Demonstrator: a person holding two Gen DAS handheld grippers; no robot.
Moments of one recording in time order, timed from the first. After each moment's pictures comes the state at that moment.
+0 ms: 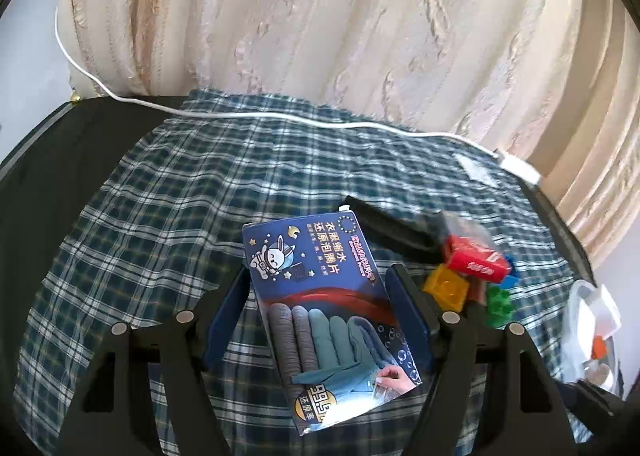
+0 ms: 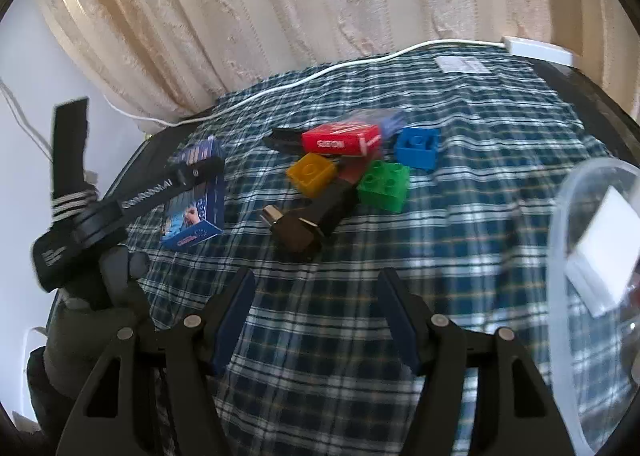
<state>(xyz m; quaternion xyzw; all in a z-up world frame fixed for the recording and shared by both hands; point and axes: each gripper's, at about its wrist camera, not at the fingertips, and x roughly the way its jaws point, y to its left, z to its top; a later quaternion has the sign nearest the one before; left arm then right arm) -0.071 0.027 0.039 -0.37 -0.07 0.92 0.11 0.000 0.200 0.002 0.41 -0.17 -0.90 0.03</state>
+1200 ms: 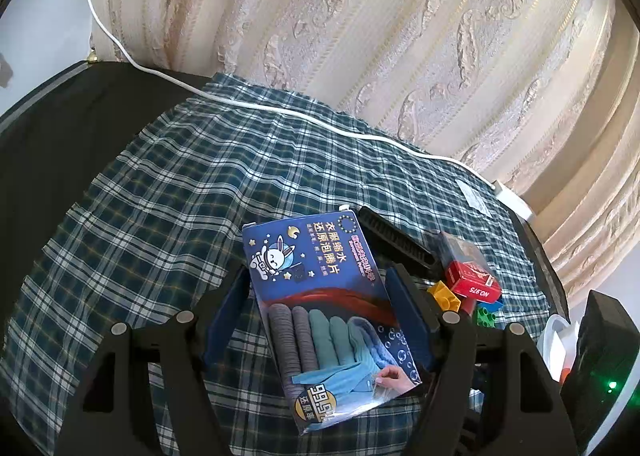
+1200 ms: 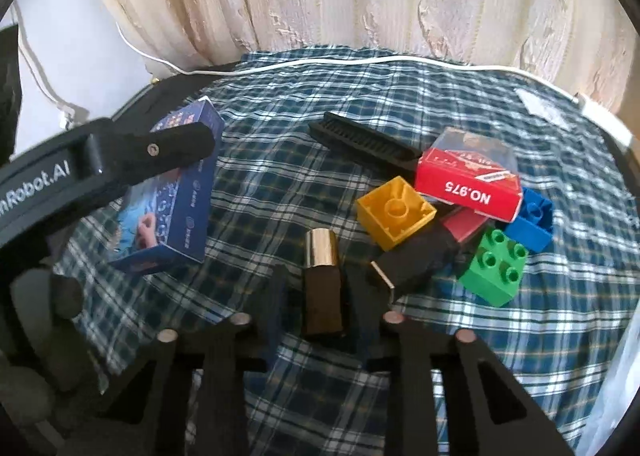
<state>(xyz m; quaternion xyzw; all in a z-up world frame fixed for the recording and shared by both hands) -0.070 -0.003 0.038 -0.38 -0.15 0.91 0.10 -0.077 0.146 -0.018 0.44 -0.04 -0.90 0.04</state>
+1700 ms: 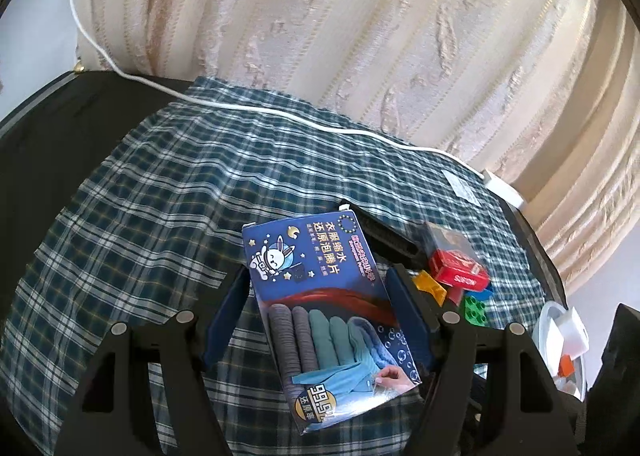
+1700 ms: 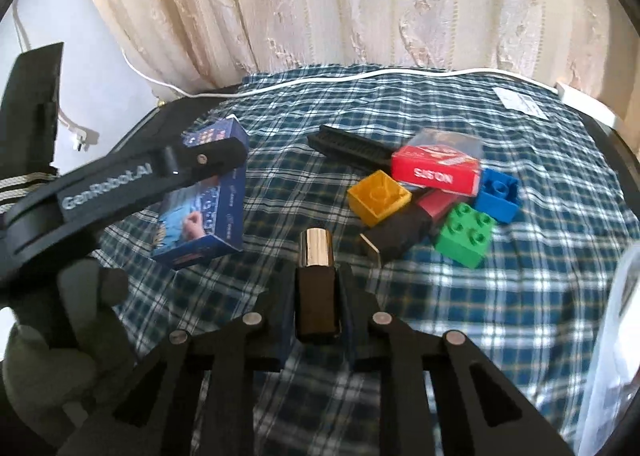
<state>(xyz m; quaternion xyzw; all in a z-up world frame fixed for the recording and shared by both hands) -0.065 0.012 0.043 -0.38 -0.13 0.91 0.12 -0.032 0.155 -0.001 0.41 -0.10 -0.91 0.04</state>
